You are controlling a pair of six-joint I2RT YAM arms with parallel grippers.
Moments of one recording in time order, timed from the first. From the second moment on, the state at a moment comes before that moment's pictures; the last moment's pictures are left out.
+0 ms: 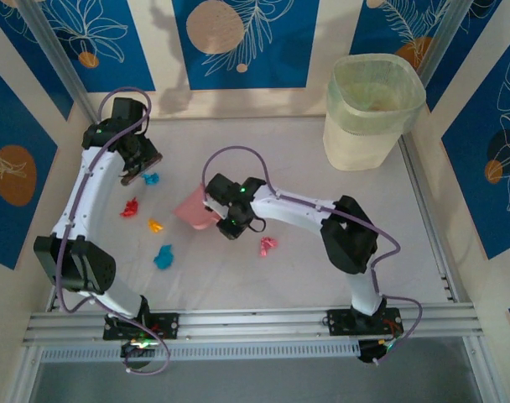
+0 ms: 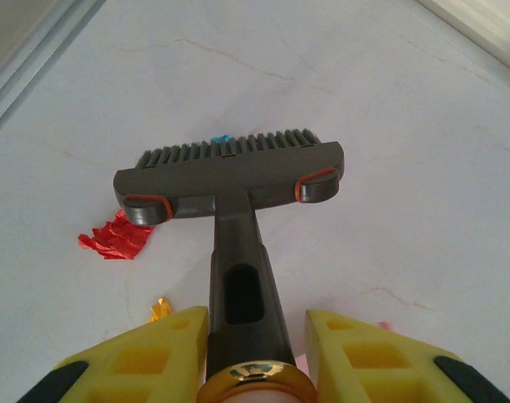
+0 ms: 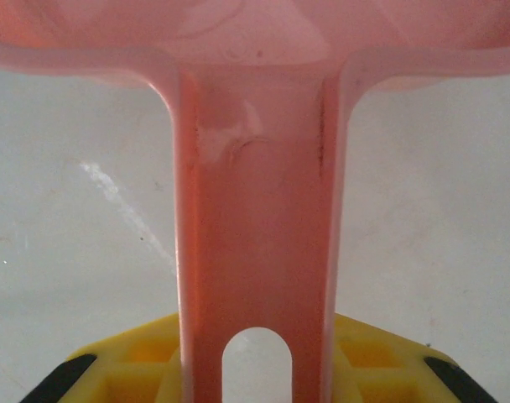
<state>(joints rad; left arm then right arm) -0.11 1.59 1.70 -1.13 -0.23 -0.67 0.97 2.00 1.60 -0.92 -0.01 0.03</state>
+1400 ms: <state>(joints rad) -0.13 1.70 1.87 -1.13 0.16 -0.68 0.91 2.09 1.62 -0.99 0.06 0.11</state>
